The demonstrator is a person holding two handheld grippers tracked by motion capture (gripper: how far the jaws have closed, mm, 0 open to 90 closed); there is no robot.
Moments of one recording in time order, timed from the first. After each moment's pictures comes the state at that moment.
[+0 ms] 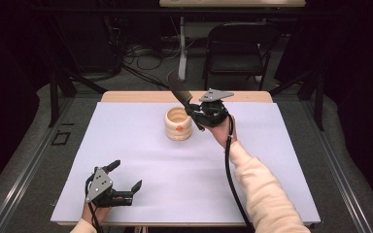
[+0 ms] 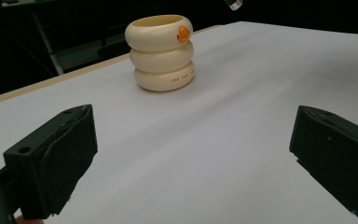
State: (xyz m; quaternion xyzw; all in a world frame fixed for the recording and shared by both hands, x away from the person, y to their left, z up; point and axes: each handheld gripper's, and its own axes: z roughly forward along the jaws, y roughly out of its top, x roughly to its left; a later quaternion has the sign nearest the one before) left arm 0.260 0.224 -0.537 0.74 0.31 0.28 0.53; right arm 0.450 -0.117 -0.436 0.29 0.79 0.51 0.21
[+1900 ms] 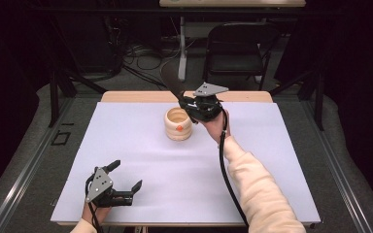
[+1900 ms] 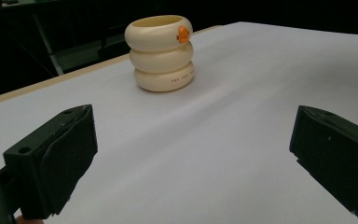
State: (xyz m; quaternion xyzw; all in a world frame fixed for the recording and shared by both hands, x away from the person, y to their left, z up) left arm 0.260 0.224 -0.537 0.74 0.31 0.28 0.53; right arm 0.457 -0.100 -0.421 0.27 0.77 0.53 0.23
